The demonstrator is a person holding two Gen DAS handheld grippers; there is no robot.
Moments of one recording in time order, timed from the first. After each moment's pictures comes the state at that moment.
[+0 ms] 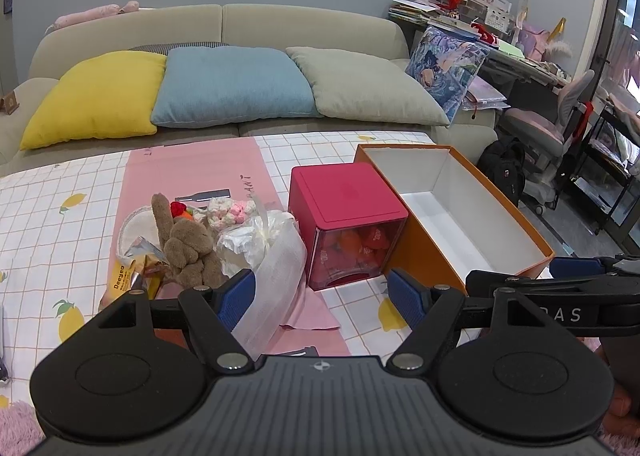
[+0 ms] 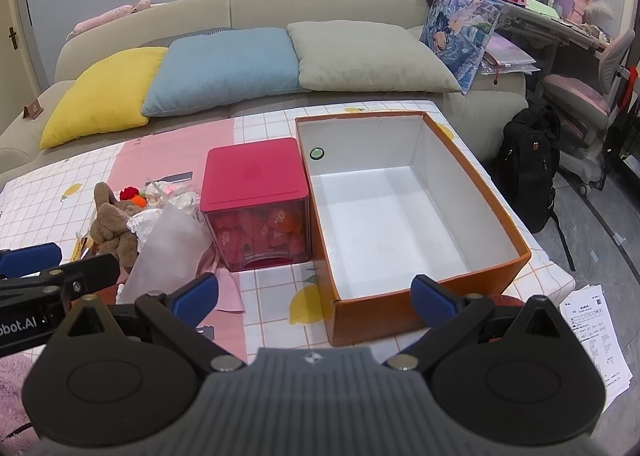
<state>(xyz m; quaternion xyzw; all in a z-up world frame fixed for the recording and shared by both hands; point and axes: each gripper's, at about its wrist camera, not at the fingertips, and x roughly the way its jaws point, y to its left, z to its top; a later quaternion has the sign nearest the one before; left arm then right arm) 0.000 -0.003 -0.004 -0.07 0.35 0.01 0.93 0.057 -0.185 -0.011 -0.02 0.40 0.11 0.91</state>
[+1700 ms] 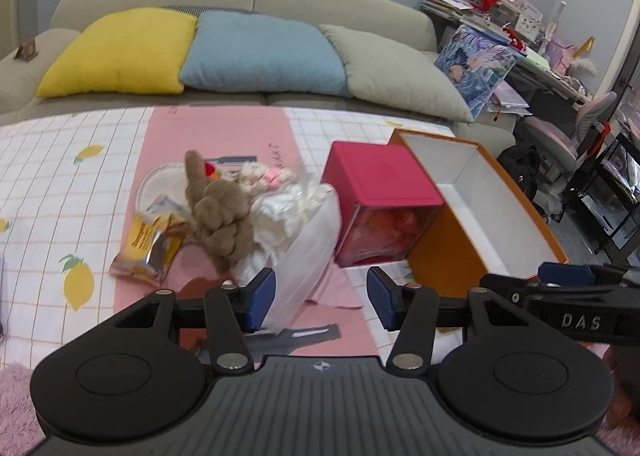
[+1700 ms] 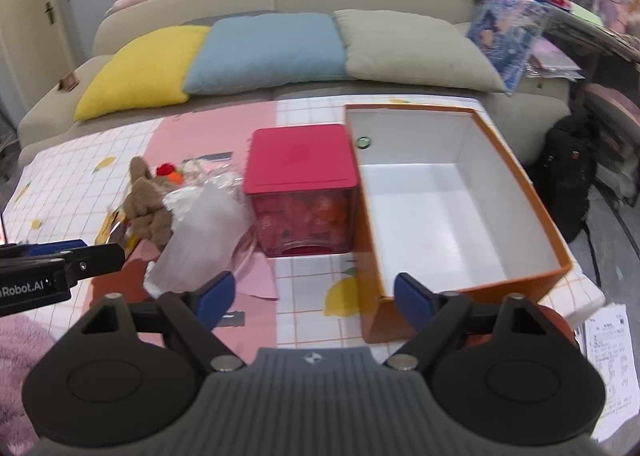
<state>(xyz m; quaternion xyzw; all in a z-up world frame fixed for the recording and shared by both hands) -0.006 0.043 -0.019 -0.13 0.39 0.02 0.91 0.062 -0.162 -0.016 -0.04 0.42 0.18 0.89</state>
